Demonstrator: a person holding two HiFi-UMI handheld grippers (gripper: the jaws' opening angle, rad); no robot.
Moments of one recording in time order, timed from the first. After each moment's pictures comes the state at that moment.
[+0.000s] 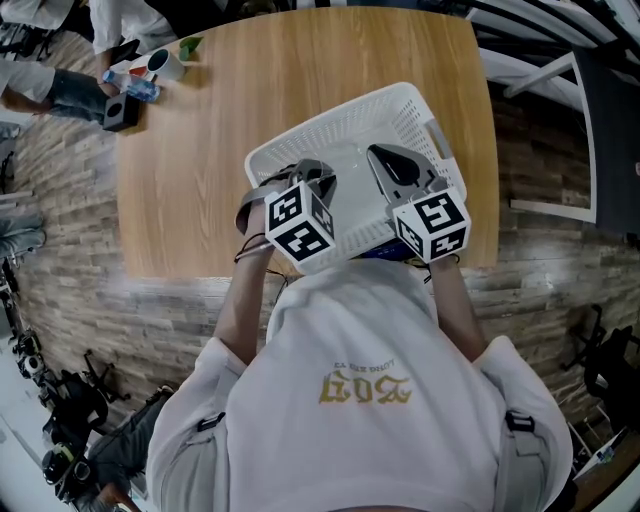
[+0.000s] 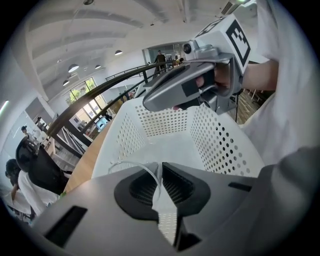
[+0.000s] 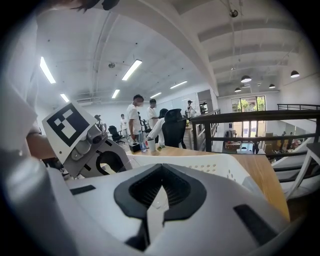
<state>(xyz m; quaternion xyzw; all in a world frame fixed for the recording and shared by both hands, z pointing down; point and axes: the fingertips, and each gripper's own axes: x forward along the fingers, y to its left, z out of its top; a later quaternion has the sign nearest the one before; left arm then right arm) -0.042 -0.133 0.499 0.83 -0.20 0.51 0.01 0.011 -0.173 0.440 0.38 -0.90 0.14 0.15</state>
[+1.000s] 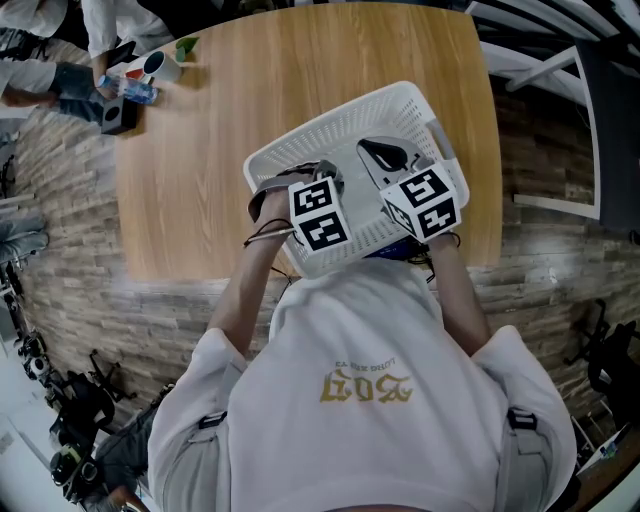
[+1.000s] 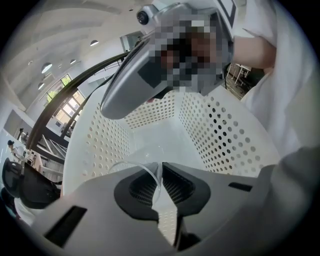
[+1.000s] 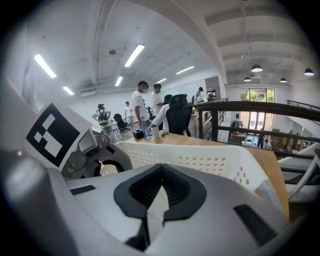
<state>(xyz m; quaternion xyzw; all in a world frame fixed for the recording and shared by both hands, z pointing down) -0.027 -0.125 0.541 0.81 -0.10 0.58 -0.01 -0.005 -0.190 0.472 0.34 -0.90 0.16 0.22</state>
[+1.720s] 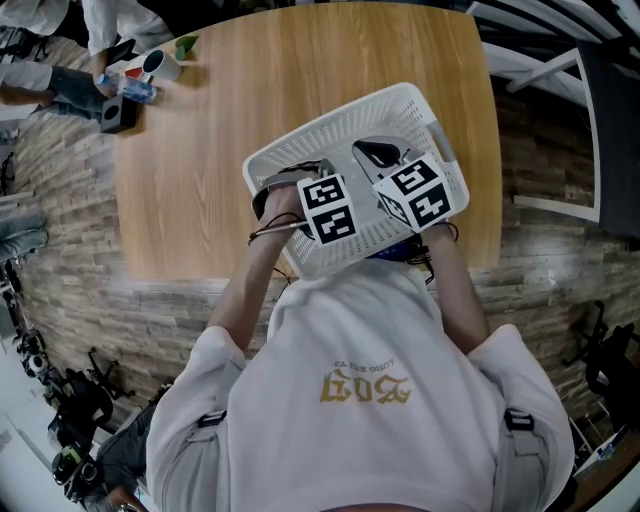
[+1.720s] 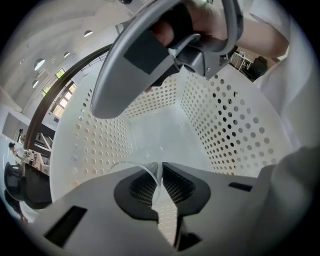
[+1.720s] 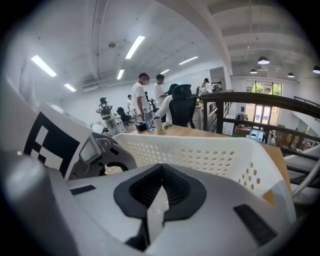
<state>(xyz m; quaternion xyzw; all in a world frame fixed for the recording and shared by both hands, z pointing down) -0.034 -0.130 0.567 0.77 -0.09 0.63 -0.01 -0.013 -0.194 0.494 0.30 -0.90 0.18 0.26</state>
